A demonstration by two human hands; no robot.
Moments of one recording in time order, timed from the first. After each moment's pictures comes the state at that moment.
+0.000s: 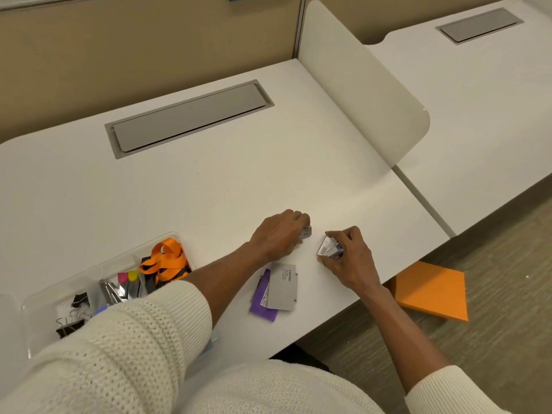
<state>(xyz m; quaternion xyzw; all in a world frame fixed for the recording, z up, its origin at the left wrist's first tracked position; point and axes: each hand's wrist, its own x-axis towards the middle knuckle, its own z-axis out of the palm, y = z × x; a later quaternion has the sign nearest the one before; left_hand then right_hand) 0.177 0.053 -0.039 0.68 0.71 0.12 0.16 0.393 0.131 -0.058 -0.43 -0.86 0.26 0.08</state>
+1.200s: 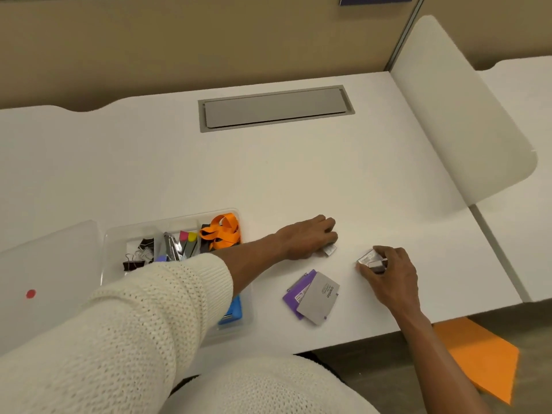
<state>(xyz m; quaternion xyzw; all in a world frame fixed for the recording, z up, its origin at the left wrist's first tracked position) 0.134 0.006 -0.043 0.72 0.67 0.10 0.14 0.366 0.128 -0.045 -0.45 -0.84 0.30 0.05</state>
